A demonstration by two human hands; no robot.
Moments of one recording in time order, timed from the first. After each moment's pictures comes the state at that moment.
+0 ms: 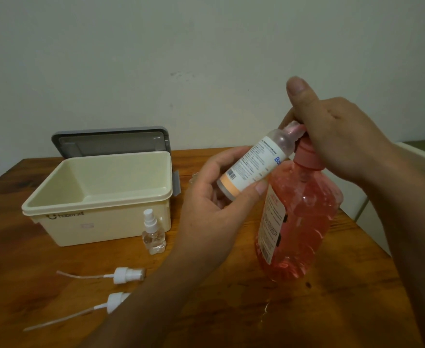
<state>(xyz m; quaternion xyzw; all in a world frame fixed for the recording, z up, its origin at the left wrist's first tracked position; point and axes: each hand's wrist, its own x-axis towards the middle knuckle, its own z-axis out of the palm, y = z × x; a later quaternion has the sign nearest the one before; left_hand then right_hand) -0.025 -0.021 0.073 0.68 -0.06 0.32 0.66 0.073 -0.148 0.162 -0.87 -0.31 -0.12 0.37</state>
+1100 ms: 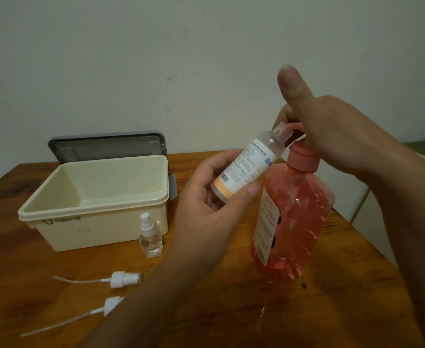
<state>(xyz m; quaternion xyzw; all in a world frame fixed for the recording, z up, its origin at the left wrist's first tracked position) -0.025 -0.019 0.073 0.68 -0.05 0.32 0.66 0.062 -0.149 0.179 -0.88 -0.31 -0.08 0.35</state>
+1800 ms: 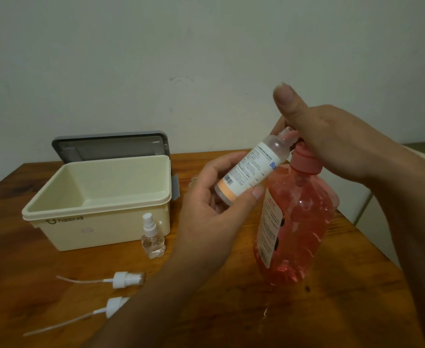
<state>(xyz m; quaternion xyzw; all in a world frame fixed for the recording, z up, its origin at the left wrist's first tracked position) -0.025 -0.021 0.073 0.67 -0.05 0.31 0.67 0.063 -0.149 0.176 -0.89 -0.33 -0.06 0.31</state>
